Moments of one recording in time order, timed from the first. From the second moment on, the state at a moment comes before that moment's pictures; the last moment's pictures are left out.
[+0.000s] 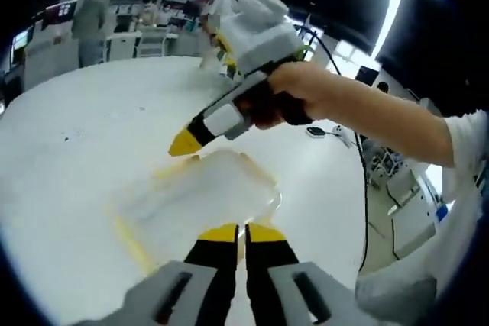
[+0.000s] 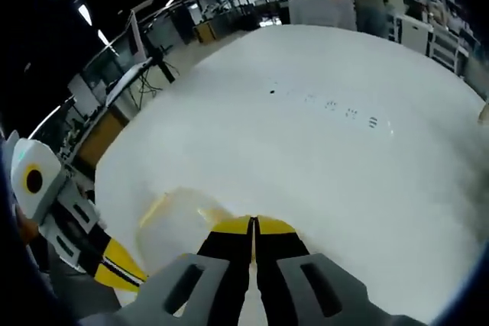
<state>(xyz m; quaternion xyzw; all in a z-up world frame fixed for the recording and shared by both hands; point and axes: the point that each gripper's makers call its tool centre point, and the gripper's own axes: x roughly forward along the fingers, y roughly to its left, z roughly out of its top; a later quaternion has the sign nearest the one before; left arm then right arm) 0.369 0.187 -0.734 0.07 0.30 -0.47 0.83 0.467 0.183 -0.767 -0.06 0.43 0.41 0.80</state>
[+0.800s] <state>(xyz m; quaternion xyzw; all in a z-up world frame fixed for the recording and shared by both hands) 0.358 0.169 -0.767 0.29 0.24 -0.53 0.76 0.422 0.193 -0.776 -0.37 0.45 0.56 0.59</state>
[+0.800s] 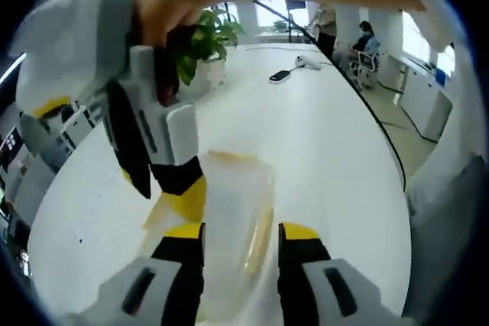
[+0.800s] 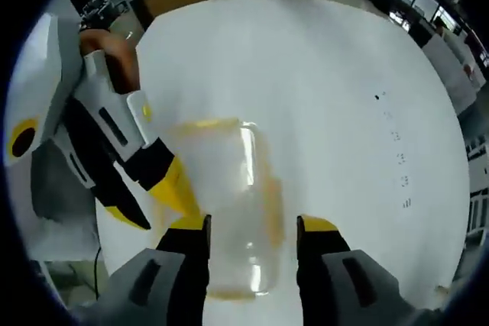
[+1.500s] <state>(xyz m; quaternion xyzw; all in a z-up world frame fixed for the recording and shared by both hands) 0.357 0.164 -0.778 0.44 0.21 -0.52 0.71 0.408 0.193 -0.779 -0.41 0.50 0.55 0.53</state>
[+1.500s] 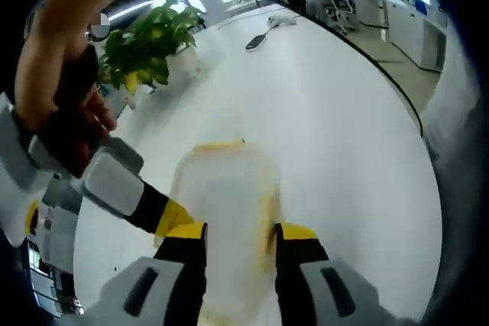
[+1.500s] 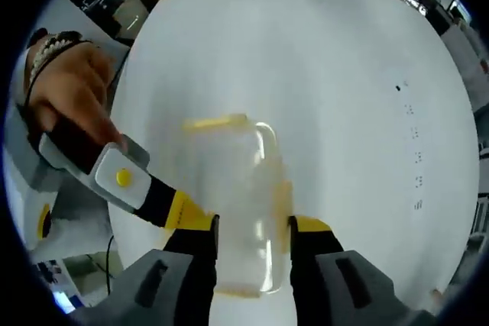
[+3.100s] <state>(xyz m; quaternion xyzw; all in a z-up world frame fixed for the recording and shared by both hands) 0.356 0.166 -0.780 0.49 0.18 -0.51 0.68 0.418 0.197 -0.787 -0.41 0.54 0.55 0.48</state>
